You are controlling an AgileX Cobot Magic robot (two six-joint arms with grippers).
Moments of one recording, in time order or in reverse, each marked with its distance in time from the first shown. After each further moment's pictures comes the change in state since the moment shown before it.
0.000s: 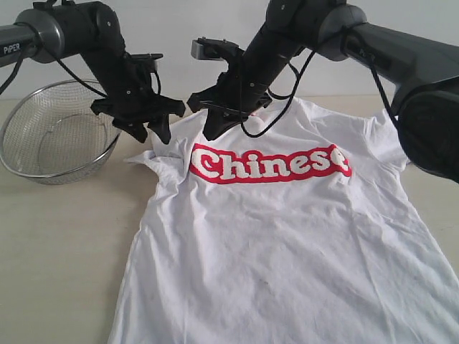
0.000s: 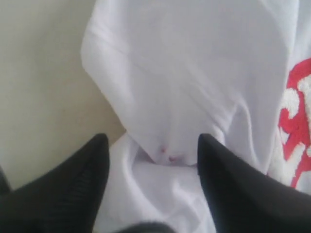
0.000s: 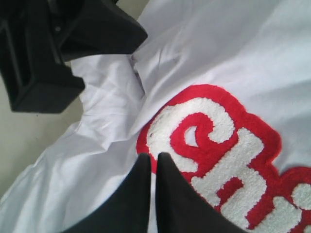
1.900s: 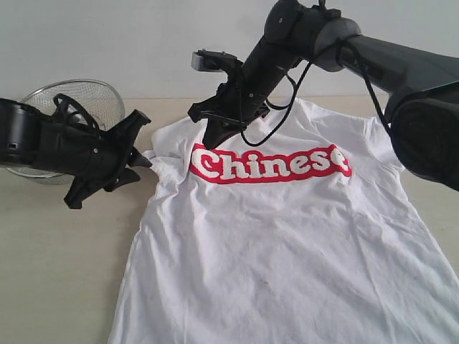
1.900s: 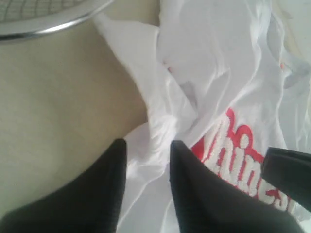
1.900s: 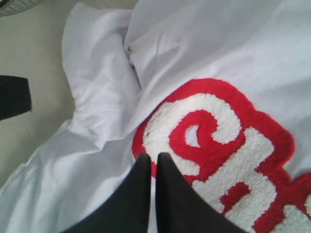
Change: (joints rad) left arm -0.016 -0.529 1.179 -1.553 -0.908 0.652; right arm -0.002 0.034 0.000 0.022 0.000 -0.025
